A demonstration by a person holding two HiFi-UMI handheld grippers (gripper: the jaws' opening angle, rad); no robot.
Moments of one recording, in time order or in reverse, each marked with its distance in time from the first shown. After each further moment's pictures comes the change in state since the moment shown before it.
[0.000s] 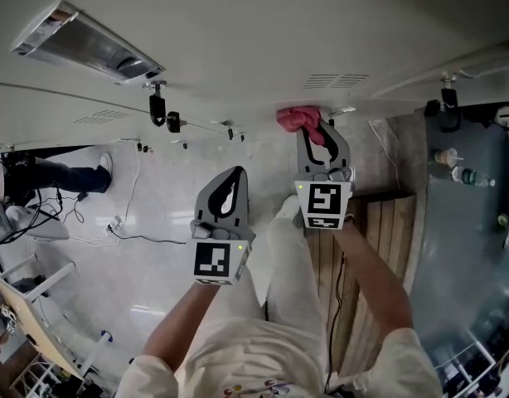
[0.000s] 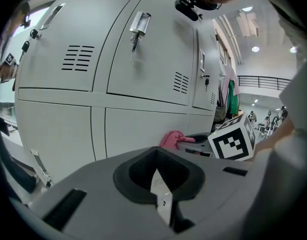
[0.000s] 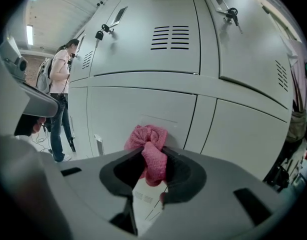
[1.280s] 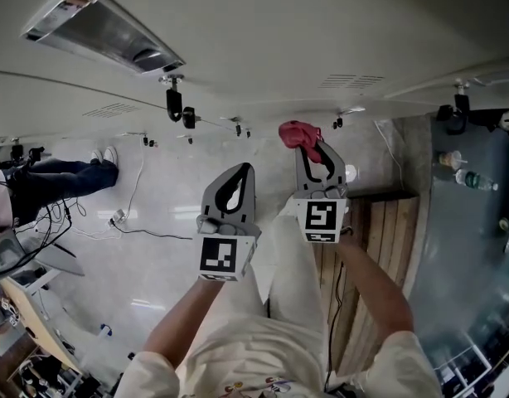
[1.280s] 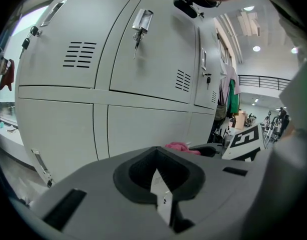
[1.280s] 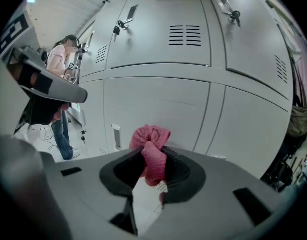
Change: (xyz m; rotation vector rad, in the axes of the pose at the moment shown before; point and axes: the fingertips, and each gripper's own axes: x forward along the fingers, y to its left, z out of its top) left arm 0.000 0.006 -0.006 -0.008 0.027 0.003; right arm -0.018 0.039 -0.031 -0.008 0.049 0.059
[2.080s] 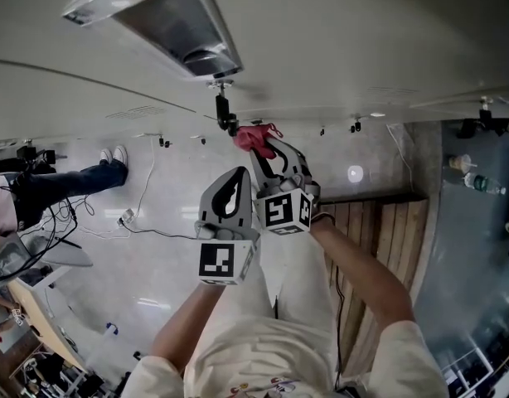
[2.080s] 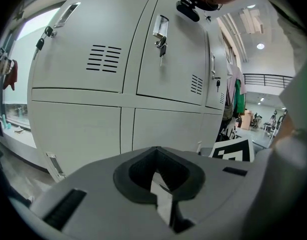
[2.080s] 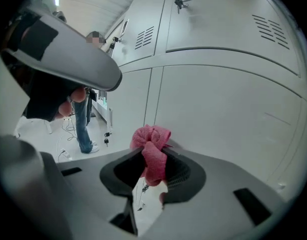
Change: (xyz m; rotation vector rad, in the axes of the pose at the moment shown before) left arm -0.022 0.052 0.001 -0.007 -0.010 0.061; right arm 0.063 0.135 0.030 -0.167 -0.029 0.247
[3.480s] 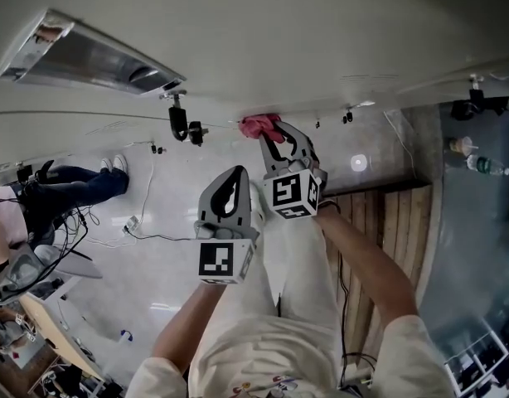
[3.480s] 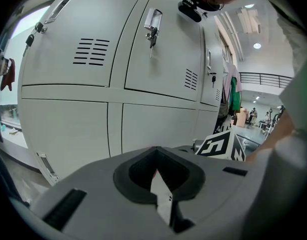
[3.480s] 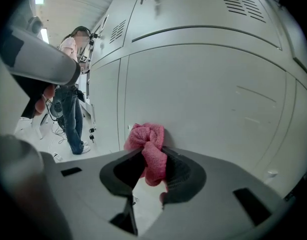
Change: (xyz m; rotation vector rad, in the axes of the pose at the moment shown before) left arm 0.014 -0.019 -0.006 0.025 0.023 -0.049; right arm 0.001 -0.054 -0.030 0.089 0.062 -0.091
